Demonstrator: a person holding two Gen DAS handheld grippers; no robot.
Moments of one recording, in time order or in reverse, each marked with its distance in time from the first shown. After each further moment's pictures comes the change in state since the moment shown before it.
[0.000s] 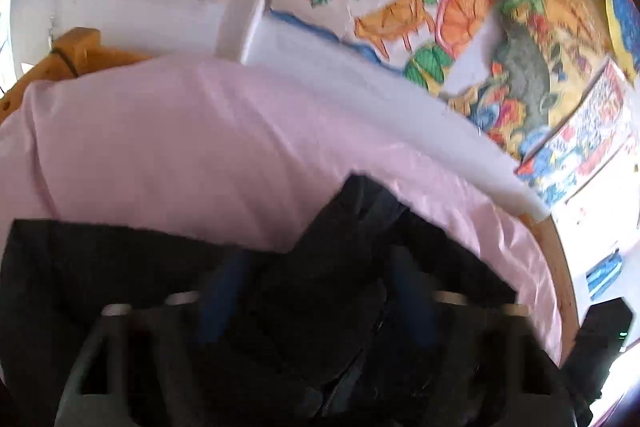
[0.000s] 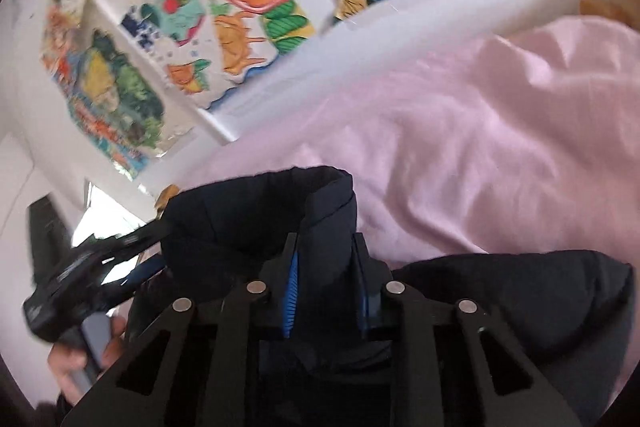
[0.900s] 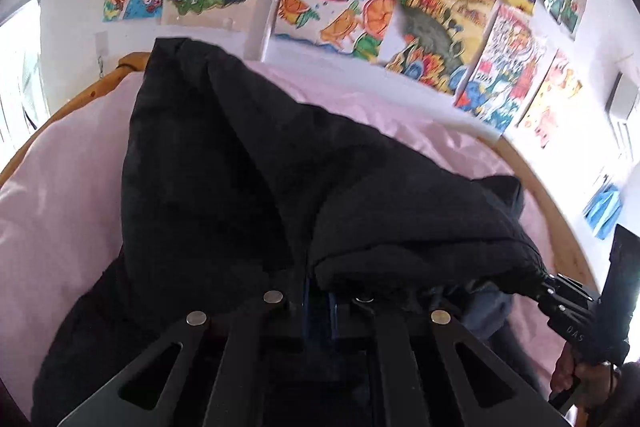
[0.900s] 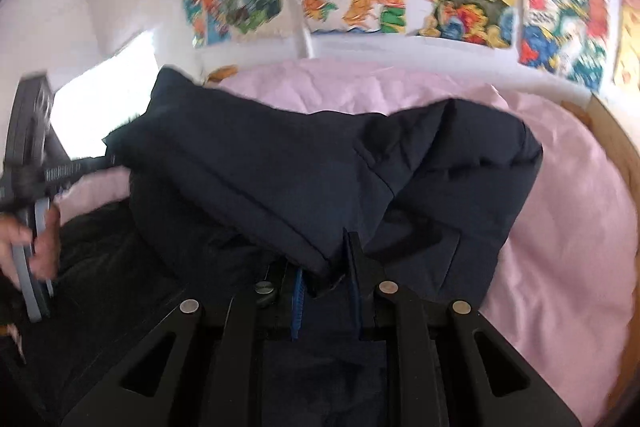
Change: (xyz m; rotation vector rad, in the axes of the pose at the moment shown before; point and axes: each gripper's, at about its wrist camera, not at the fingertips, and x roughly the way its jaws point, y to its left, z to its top) left arm -0.197 0.038 -0.192 0.168 -0.107 0.014; right arm -0.204 0.028 -0.144 -0.469 0.043 -0.087
